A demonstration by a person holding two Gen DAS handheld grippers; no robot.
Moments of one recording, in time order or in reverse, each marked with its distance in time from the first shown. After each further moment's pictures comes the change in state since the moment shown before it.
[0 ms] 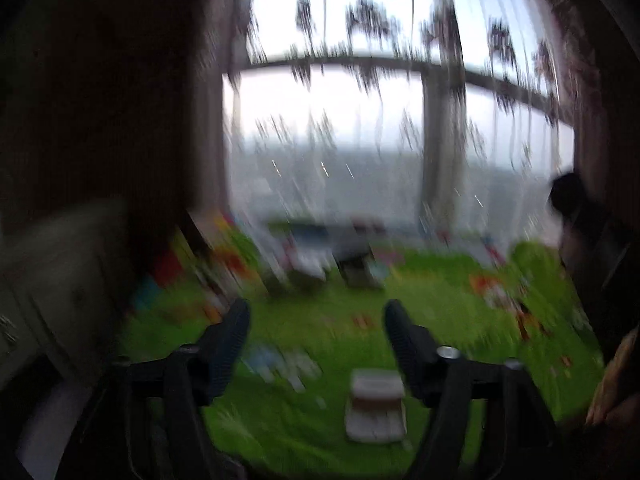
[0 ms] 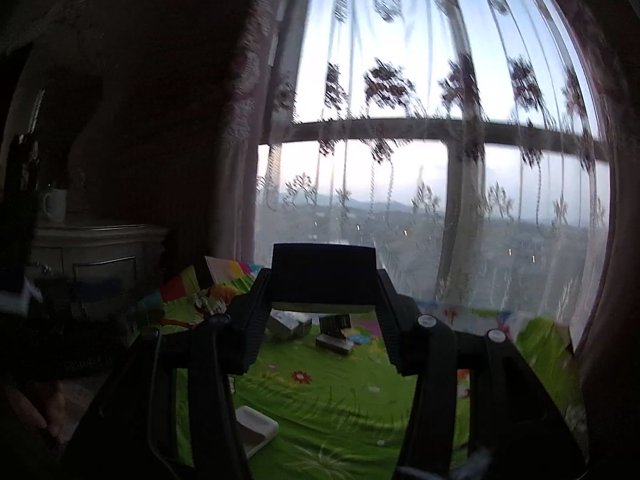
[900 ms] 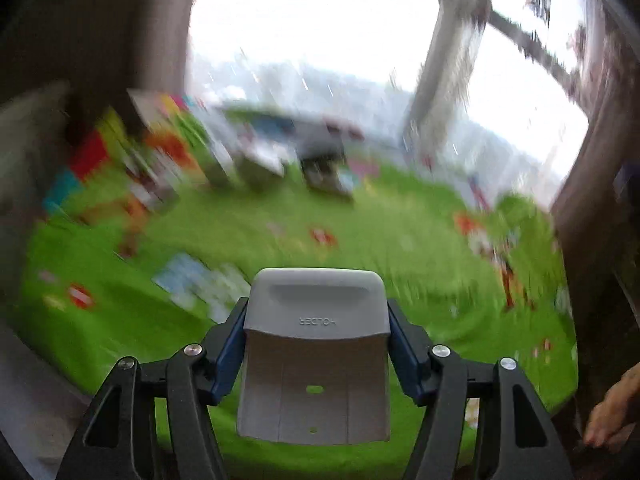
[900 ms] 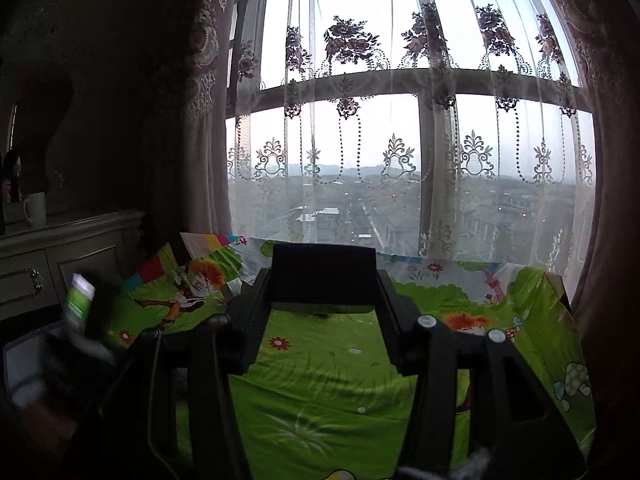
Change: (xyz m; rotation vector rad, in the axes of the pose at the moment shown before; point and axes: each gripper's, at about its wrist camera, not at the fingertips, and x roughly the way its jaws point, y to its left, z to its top) left arm 0.065 0.002 -0.013 -0.121 0.208 -0.084; right arm 0.012 -0.042 -0.018 0.087 0.110 -0.029
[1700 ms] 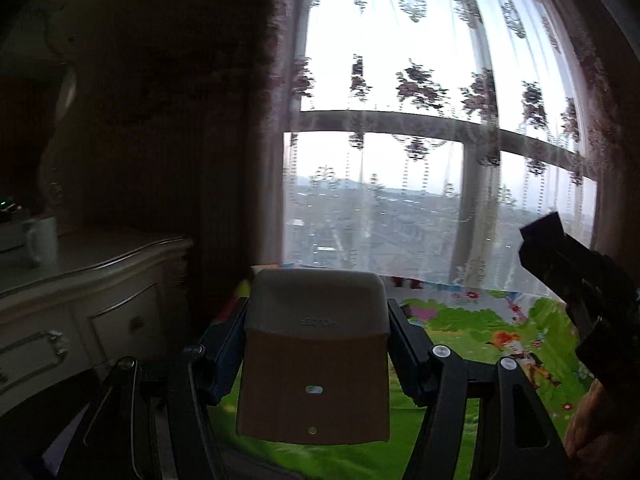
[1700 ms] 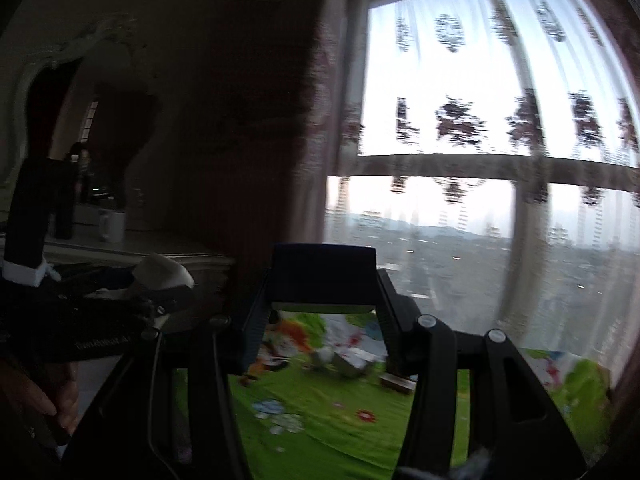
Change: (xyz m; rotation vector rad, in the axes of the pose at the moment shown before) left arm -0.174 0.032 0.020 0.042 -0.459 0.238; right arm -0.030 0.113 0.051 -0.165 -0.202 0.292
